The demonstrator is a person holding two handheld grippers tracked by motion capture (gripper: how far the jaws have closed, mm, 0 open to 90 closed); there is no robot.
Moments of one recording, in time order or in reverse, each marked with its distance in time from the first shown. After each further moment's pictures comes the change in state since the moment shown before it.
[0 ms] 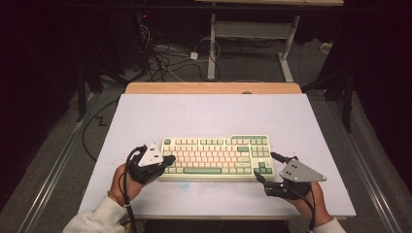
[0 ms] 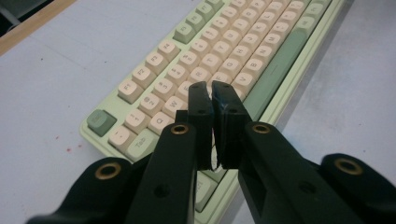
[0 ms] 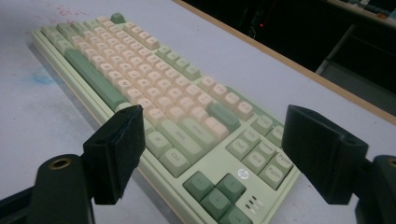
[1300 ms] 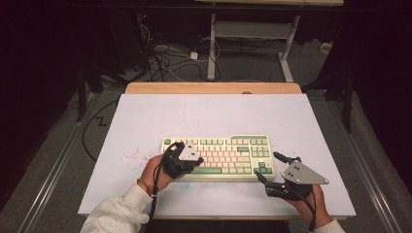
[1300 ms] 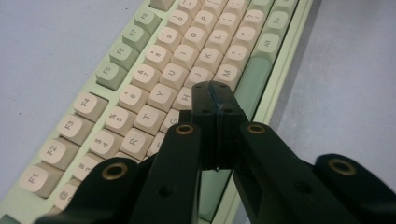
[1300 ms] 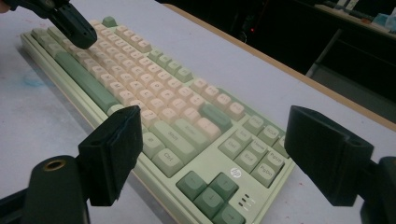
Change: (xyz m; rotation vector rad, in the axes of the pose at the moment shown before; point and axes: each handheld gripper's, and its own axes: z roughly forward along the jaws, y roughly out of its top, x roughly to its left) left arm -0.022 0.047 0.064 0.118 -0.125 0.117; right arm 0.001 -0.003 -0.002 -0.023 -0.035 -0.001
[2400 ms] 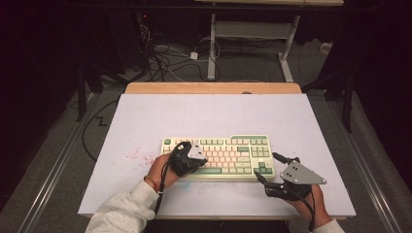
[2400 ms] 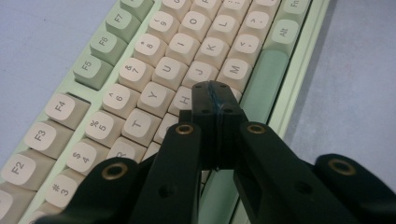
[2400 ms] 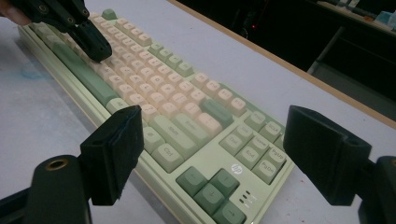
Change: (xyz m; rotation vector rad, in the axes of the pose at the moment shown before) left arm 0.005 0.004 0.023 0.049 -0.013 -0.001; right arm 0.001 -0.002 0.003 0.018 0.005 -0.009
